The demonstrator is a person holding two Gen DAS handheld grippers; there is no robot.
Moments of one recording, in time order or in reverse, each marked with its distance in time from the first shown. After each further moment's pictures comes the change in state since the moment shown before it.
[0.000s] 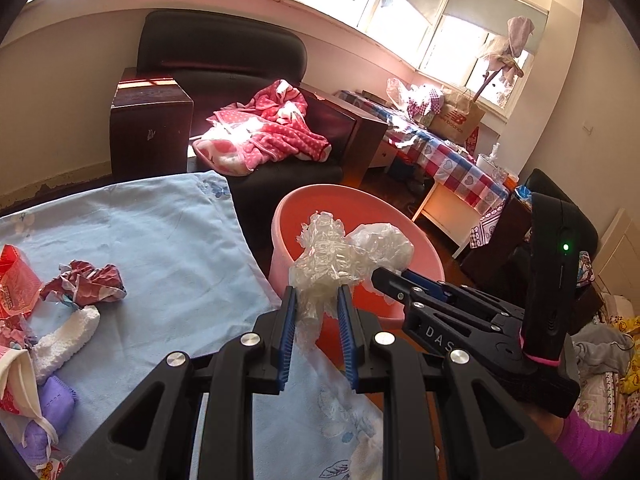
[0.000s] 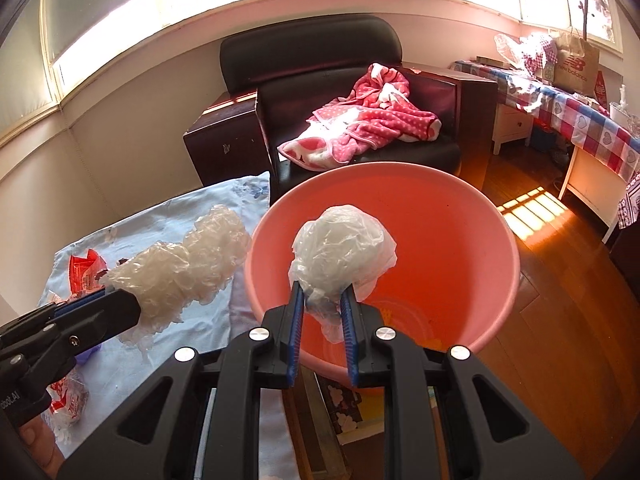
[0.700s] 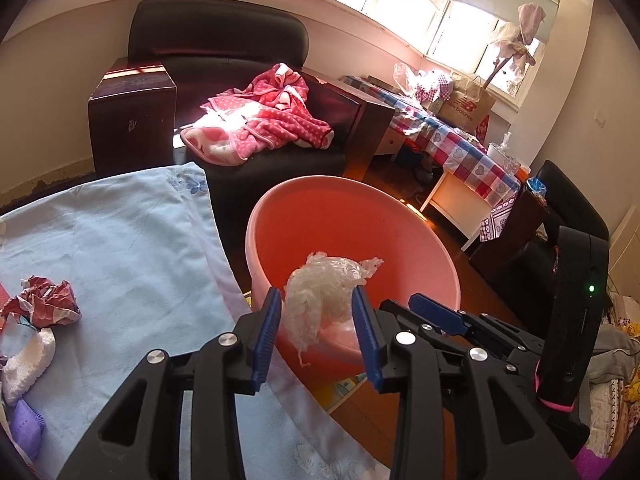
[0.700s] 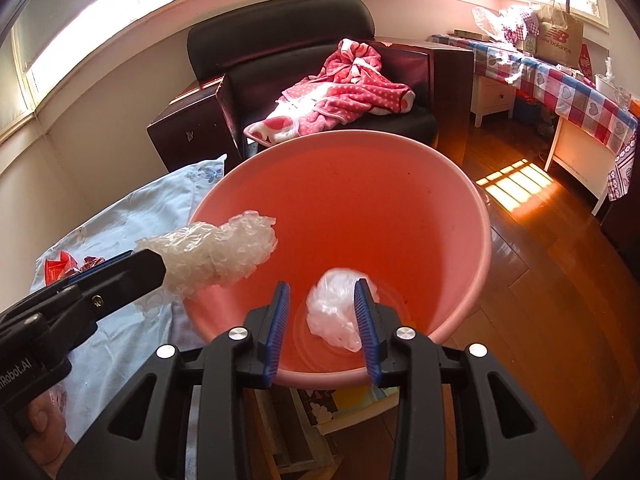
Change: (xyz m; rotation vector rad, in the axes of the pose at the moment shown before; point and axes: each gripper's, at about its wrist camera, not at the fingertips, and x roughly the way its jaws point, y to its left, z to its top) left arm 0.058 -0.014 0.019 -0.003 0.035 0.033; right arm 0.017 -0.034 -0.005 0.063 0.067 -0.043
